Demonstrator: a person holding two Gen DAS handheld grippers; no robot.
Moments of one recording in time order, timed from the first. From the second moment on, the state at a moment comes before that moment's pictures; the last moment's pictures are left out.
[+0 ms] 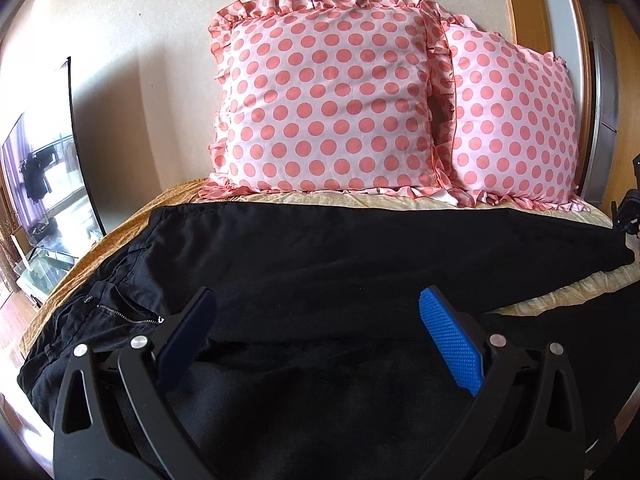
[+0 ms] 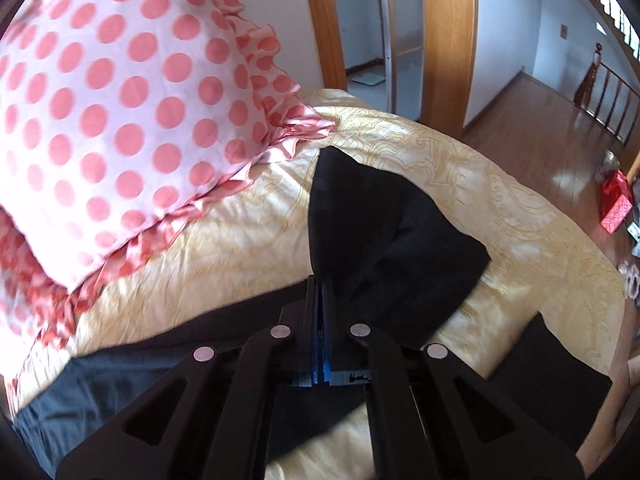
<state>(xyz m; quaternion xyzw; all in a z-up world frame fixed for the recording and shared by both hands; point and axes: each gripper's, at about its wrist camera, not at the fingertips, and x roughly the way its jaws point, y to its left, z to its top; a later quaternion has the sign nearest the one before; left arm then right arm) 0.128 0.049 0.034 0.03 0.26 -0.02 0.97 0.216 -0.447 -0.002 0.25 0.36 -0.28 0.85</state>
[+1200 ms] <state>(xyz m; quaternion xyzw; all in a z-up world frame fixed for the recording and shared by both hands) 0.410 0.182 -0.005 -0.26 0.50 0.07 0.82 0.039 -0.418 -0.031 0.31 0.31 -0.20 0.88</state>
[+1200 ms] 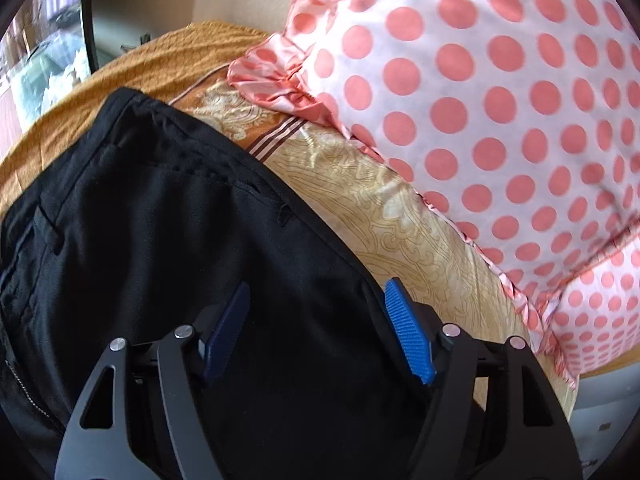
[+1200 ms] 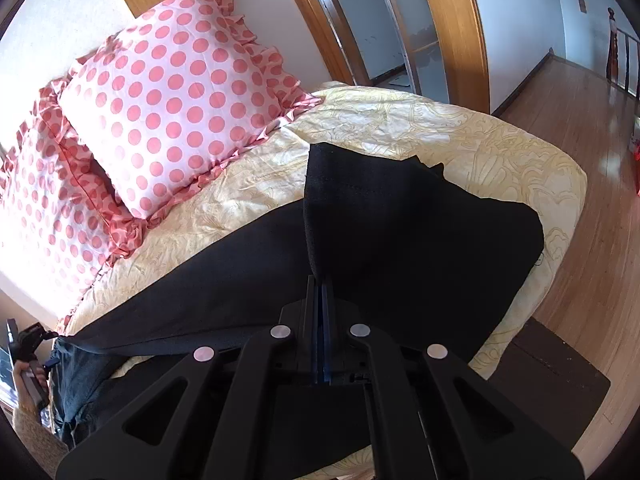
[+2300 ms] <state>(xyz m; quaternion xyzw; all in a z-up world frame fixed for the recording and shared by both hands) 0.073 0.268 0.001 -0.40 0.33 0.04 0.86 0.029 -0.448 -0.011 0.27 0.28 -0.23 0.89</state>
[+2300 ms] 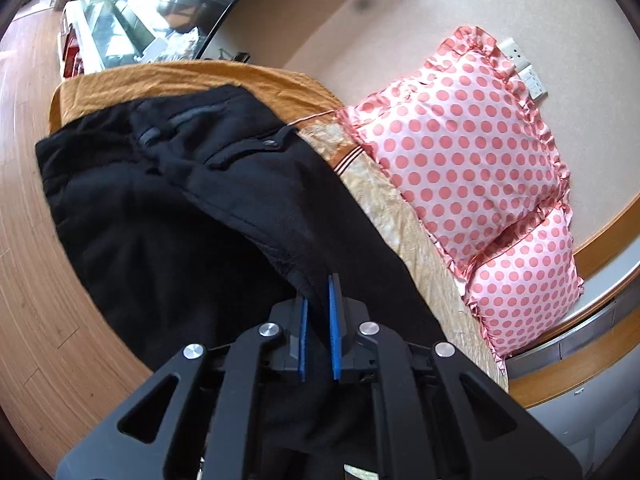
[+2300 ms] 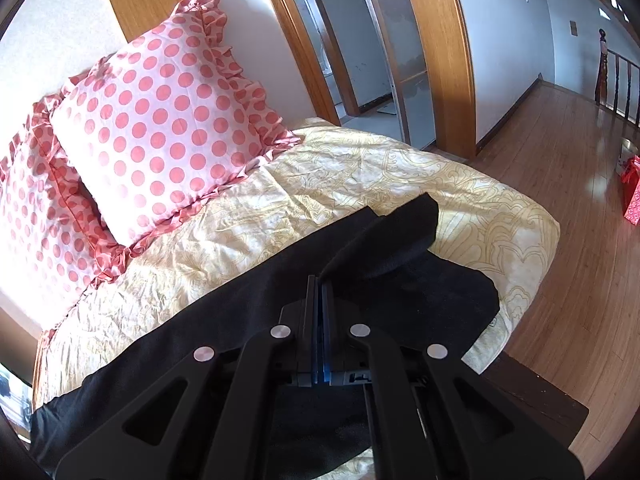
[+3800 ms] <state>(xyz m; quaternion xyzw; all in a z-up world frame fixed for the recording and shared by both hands) 0.016 0.330 -0.037 -0.43 0.29 0.13 0.85 -0.020 -0.462 -0.057 0.33 0.31 -0.23 0.86</state>
